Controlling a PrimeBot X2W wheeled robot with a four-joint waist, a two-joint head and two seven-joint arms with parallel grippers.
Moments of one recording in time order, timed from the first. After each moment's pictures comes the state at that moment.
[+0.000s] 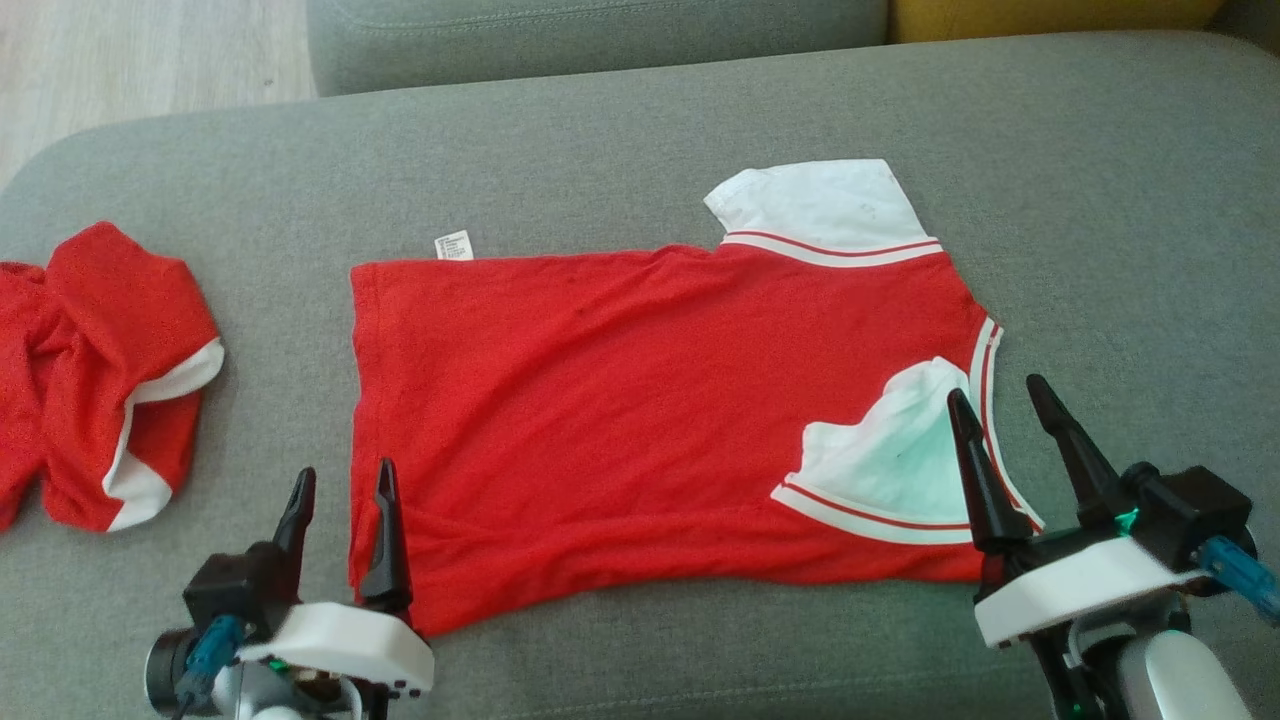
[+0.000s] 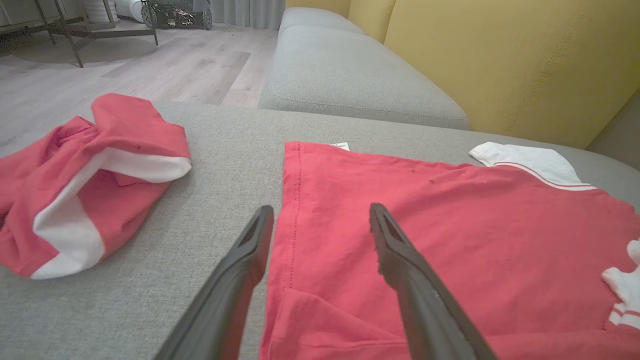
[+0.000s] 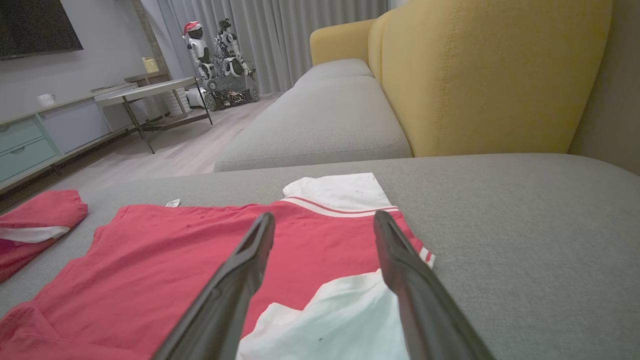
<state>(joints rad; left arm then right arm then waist) 0.08 0.11 -0.21 0.09 -0.28 0.16 -0.20 0.04 -0.12 0.11 -0.01 0.24 0.13 -0.03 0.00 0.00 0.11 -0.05</state>
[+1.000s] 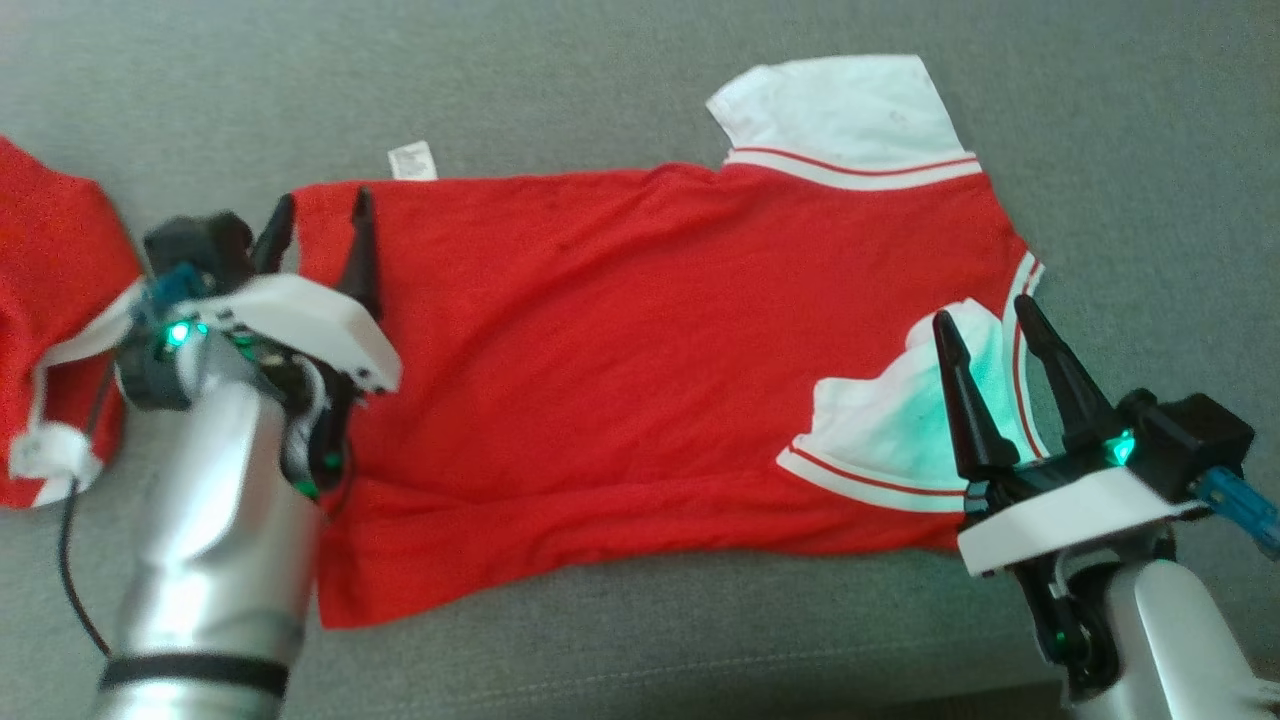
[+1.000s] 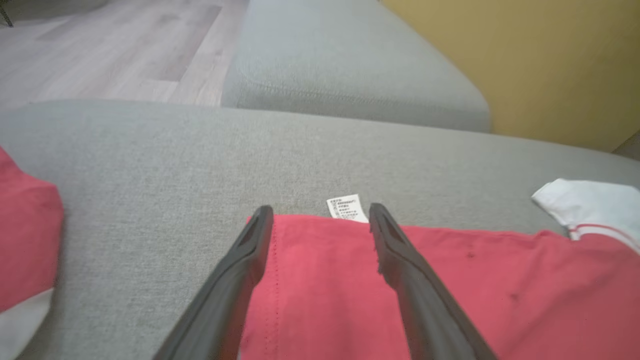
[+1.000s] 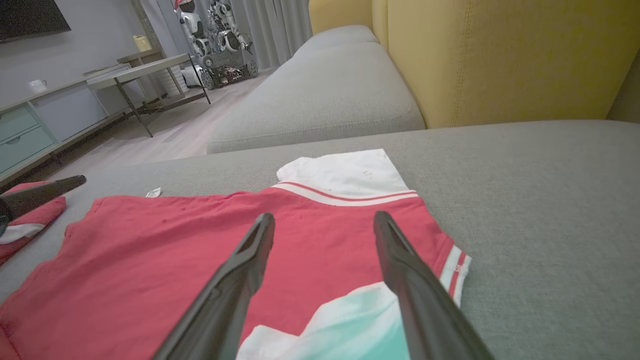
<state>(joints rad) -0.56 0.12 -0.20 0.58 -0.36 0.04 -0.10 -0.08 -0.11 0.13 -0.02 0.26 0.13 -0.01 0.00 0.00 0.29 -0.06</state>
